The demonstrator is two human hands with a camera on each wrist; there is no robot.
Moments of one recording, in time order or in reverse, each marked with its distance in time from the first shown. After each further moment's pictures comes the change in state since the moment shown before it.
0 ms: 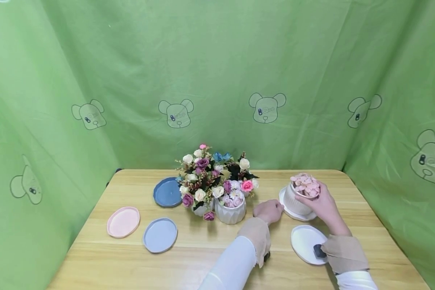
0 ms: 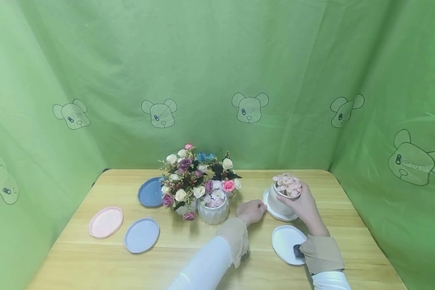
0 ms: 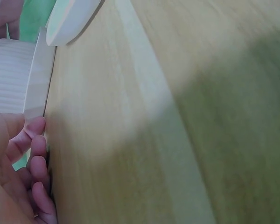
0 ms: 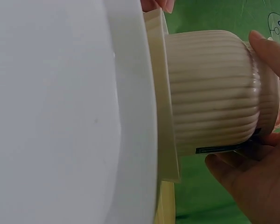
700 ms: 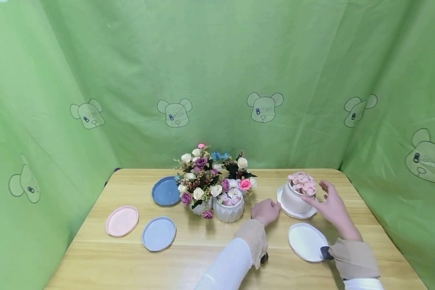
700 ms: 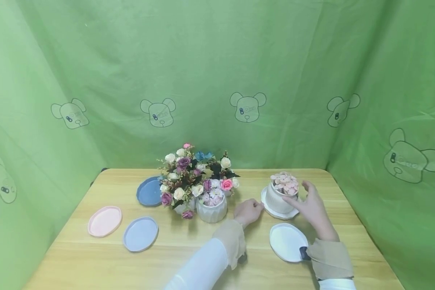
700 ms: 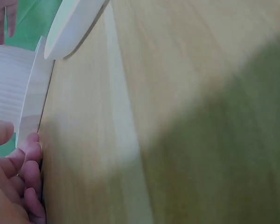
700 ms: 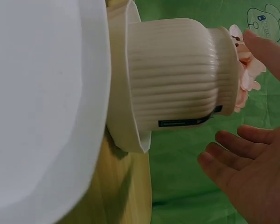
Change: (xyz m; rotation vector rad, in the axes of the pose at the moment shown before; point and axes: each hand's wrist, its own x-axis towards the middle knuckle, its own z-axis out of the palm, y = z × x) left_hand 0.002 -0.008 0.013 -0.156 0.054 -0.055; right_hand -0.024 -0.006 -0.028 -0.030 0.003 -0.082
